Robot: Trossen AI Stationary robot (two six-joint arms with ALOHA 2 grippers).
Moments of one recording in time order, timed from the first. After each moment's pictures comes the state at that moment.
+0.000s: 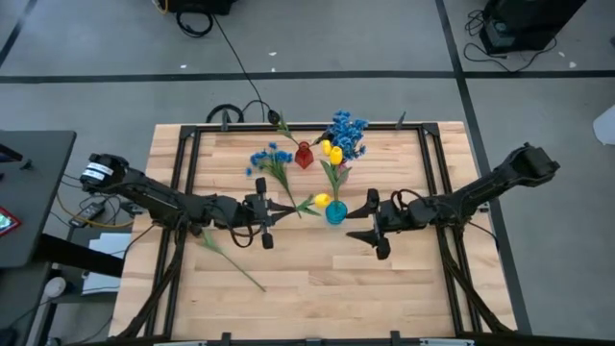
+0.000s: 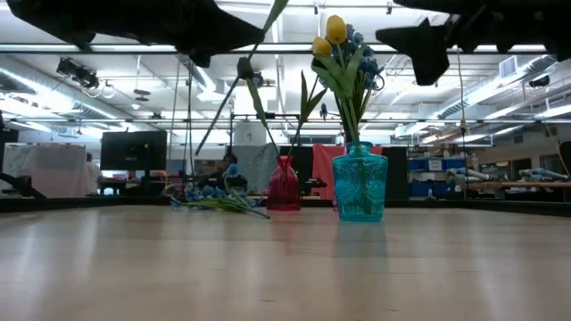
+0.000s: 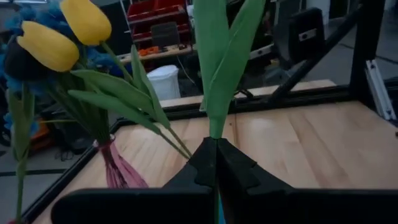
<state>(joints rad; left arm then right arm) -0.24 1.31 0.55 0.73 -0.41 0.15 0.33 1.16 0.36 0.77 0.27 0.21</state>
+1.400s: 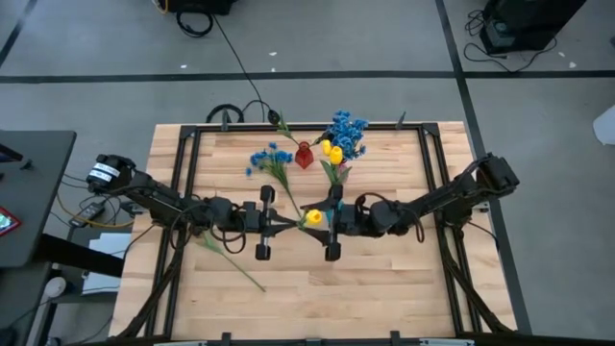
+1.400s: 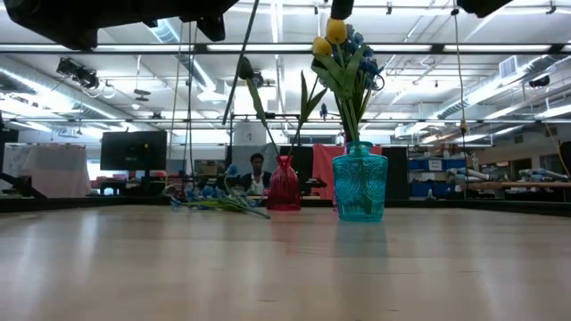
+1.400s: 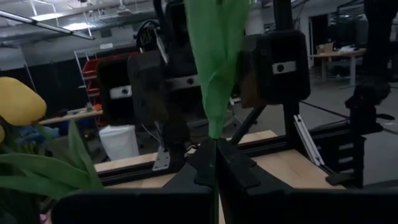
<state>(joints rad) -0.27 1.38 0.55 1.01 -0.20 0.20 0.29 1.62 0.88 0.94 0.36 -0.08</state>
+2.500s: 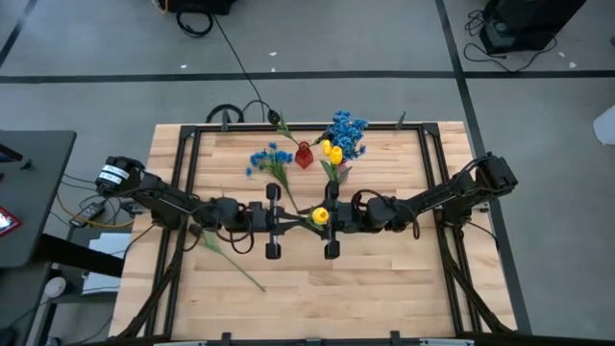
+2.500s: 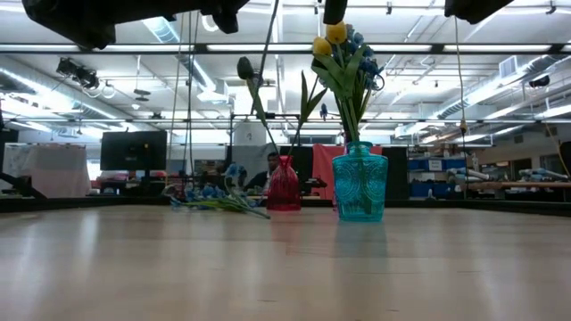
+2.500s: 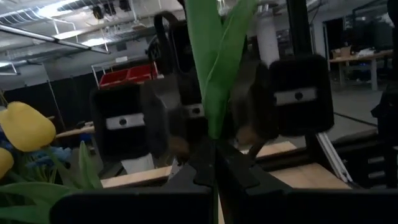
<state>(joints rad) -0.26 1.47 0.63 1.08 -0.23 0.26 0.25 1.63 0.88 0.92 0.27 -0.09</state>
